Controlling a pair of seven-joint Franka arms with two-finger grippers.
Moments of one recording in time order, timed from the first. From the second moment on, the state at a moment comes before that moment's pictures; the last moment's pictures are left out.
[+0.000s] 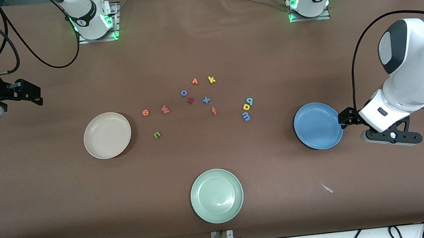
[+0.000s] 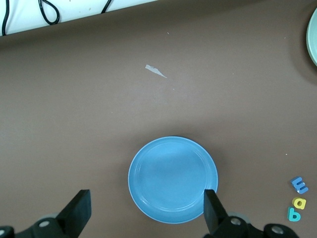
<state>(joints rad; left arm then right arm) -0.09 0.44 -0.05 -1.39 0.05 1.88 0.05 0.17 0.07 -0.09 -1.56 -0.02 1.62 0.00</state>
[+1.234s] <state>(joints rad) -0.09 0.44 -0.05 -1.39 0.05 1.88 0.05 0.17 0.07 -0.09 -1.56 -0.02 1.62 0.00</state>
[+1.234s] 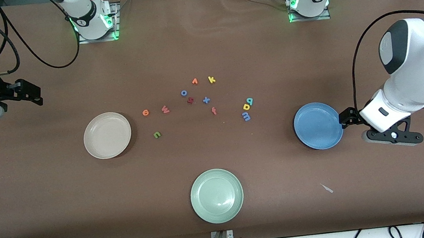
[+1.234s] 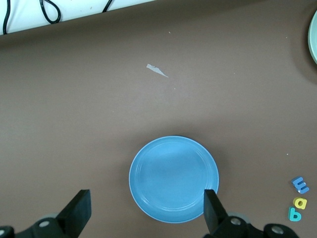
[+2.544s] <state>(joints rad) -0.09 0.44 -0.05 -1.39 0.05 1.88 0.05 0.18 0.07 -0.08 -1.56 -0.01 1.62 0.01</state>
